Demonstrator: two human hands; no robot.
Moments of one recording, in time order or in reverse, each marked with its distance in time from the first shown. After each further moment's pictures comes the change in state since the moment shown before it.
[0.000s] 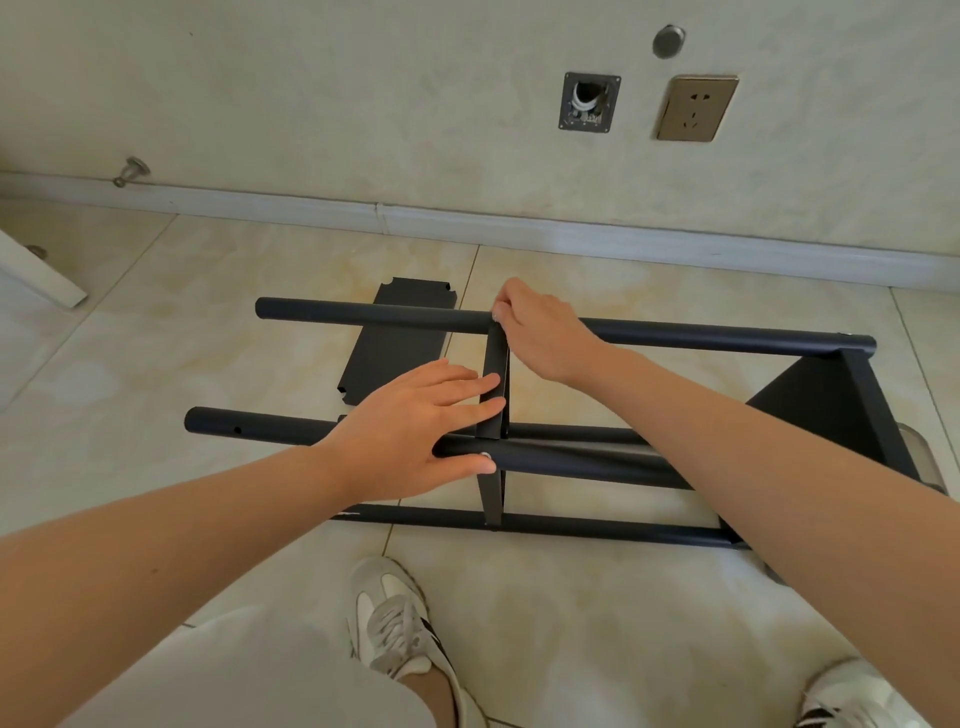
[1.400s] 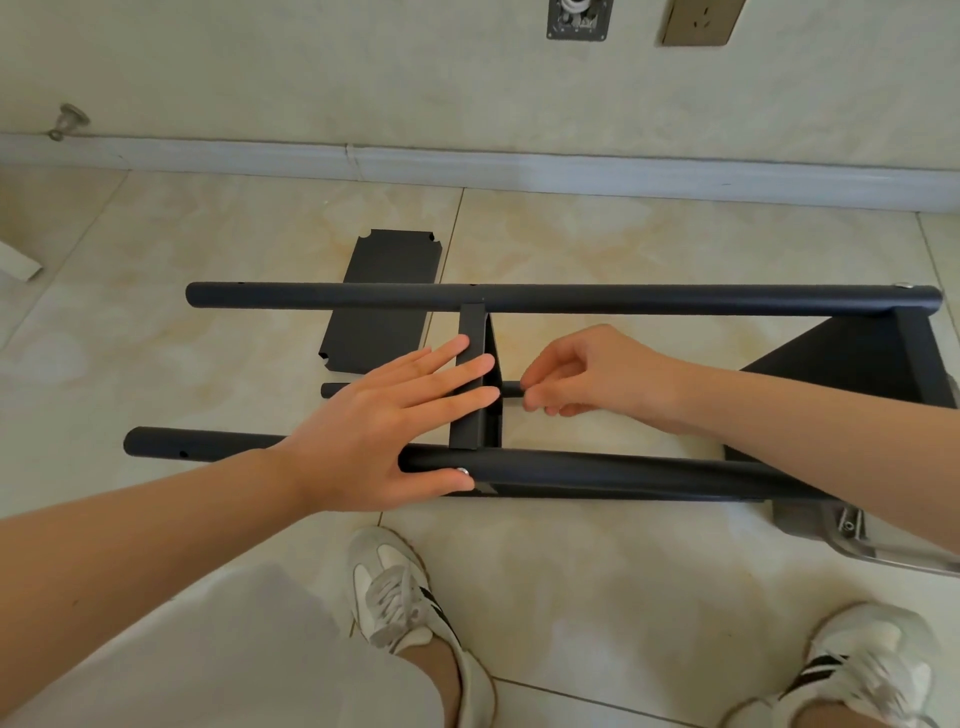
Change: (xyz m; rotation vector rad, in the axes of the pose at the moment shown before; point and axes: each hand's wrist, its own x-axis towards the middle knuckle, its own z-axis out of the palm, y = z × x) left_hand -0.016 -0.012 0.030 -0.115 0.098 0.160; right_hand -0.062 0.062 0.010 0.624 -0.394 0.240
